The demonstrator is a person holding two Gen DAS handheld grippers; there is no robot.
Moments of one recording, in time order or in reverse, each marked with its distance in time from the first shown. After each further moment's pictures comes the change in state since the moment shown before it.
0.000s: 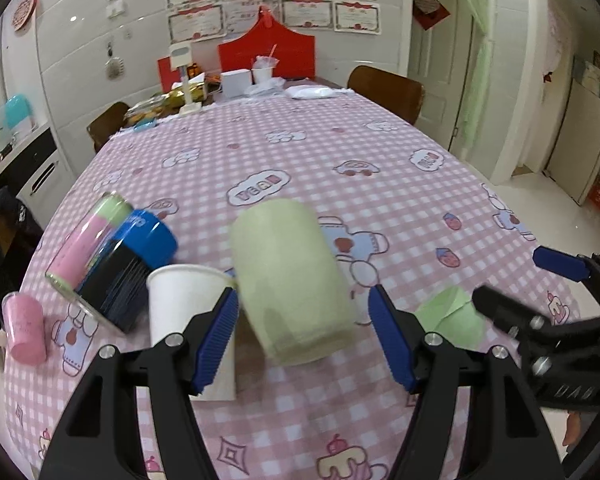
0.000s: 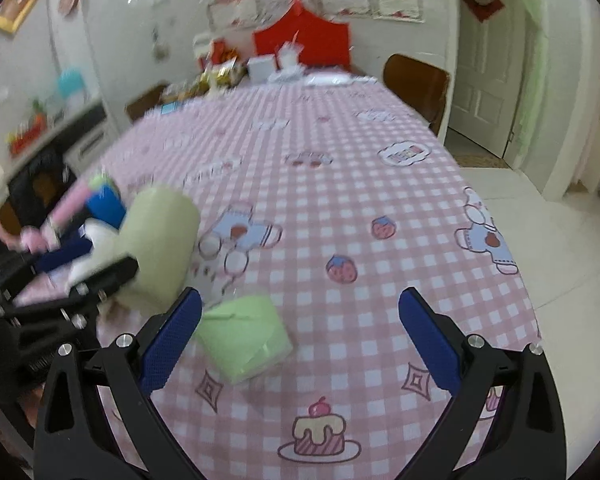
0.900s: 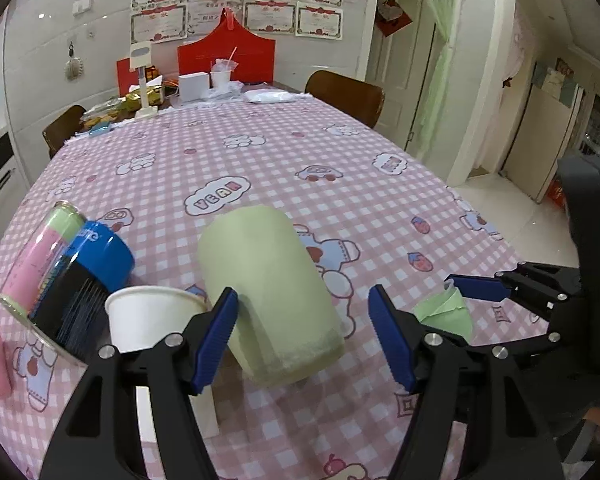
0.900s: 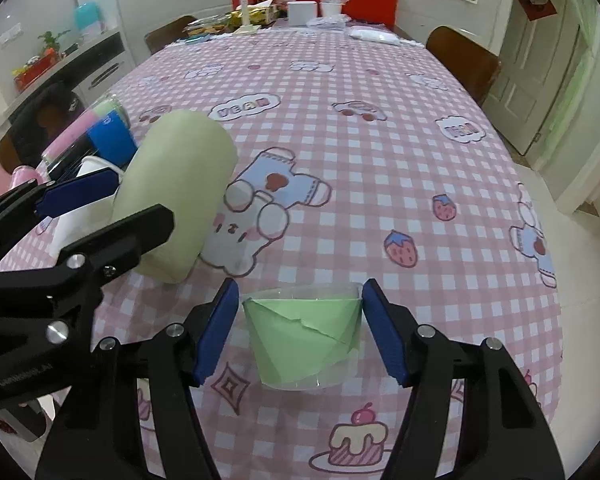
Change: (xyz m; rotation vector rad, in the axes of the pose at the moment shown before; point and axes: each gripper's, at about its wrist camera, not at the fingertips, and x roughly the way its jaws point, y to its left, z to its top) left arm 0.020 0.006 0.004 0.038 -0.025 -0.199; right arm 0.040 0.029 0.003 -0.081 0.147 0.005
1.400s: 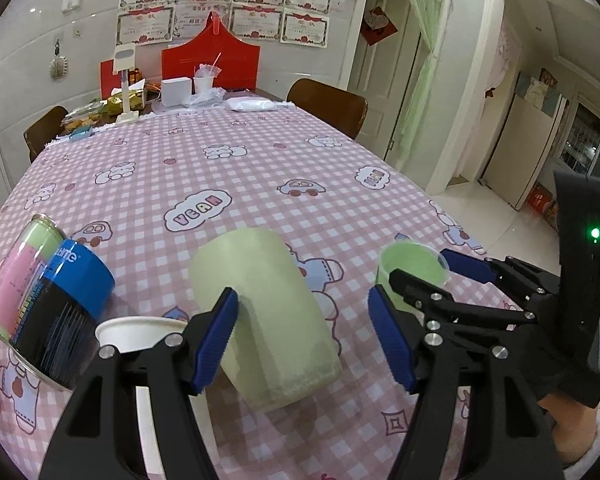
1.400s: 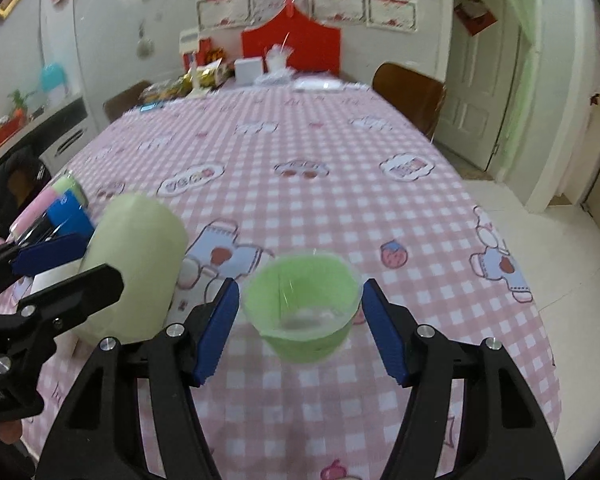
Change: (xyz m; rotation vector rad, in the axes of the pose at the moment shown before) left arm 0.006 0.006 0.011 -0.004 -0.029 -0.082; right arm -0.004 -0.024 0.006 0.123 -0.237 -0.097
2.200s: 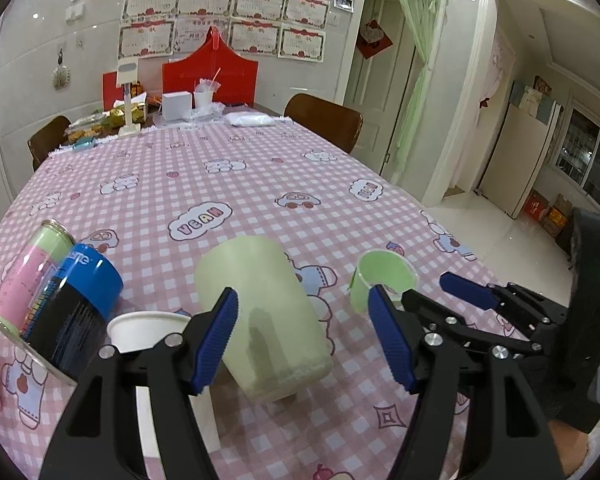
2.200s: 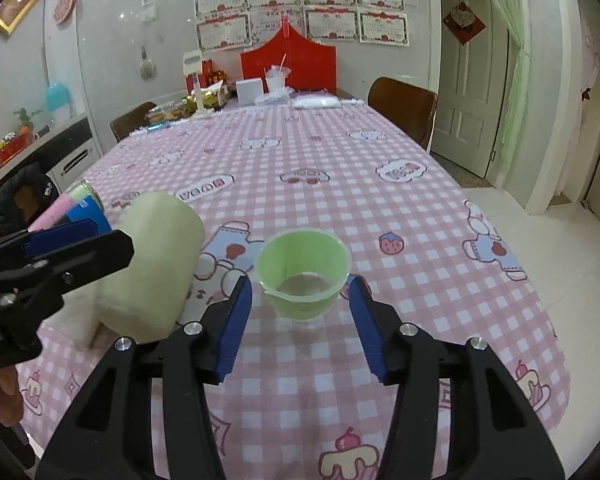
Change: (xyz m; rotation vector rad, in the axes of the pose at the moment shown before) left arm -0.023 -0.004 -0.006 0.006 -0.058 -0.003; right arm -0.037 0.005 -0.021 0.034 -0.074 0.019
